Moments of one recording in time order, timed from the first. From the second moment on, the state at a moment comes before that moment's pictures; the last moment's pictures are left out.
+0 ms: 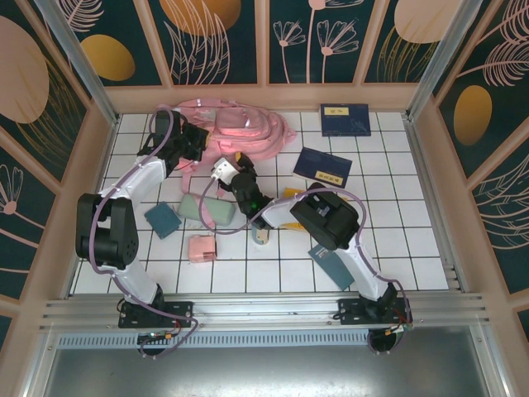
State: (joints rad) left arm -0.17 1.72 1.26 -0.09 0.31 -1.47; right arm 0.93 2.29 1.33 0.87 0.55 -0.52
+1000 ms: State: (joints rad) left arm -0.17 1.72 1.24 -0.10 0.34 -1.46; right arm 0.86 2.16 1.23 0.70 0.33 -0.33
